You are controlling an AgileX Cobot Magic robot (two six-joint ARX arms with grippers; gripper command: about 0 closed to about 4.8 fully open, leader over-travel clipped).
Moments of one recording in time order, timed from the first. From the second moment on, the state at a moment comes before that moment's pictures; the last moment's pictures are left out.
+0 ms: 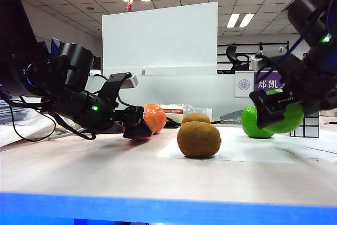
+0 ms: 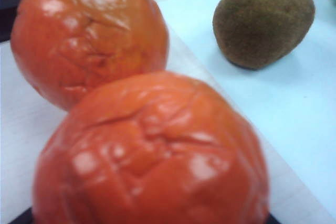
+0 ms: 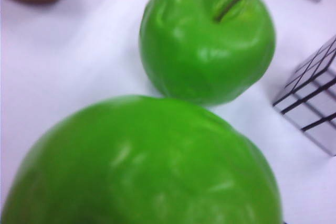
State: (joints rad) left arm -0.35 2.09 1.02 0.67 0.31 0.16; right arm 0.25 1.55 0.71 0.23 0.09 -0.16
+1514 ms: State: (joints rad) left arm -0.36 1.71 1.01 0.41 0.45 0.13; right arm 0.23 1.61 0.72 0.27 0.03 -0.08
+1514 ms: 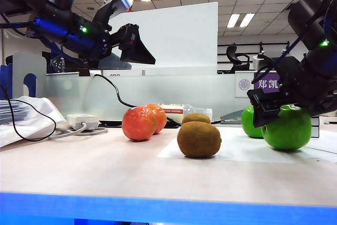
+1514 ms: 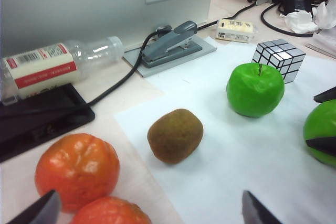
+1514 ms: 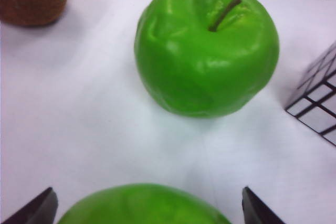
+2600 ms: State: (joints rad) left arm -0.36 1.61 1.01 0.24 0.54 0.09; right arm 0.36 1.50 0.83 0.04 -0.04 -0.05
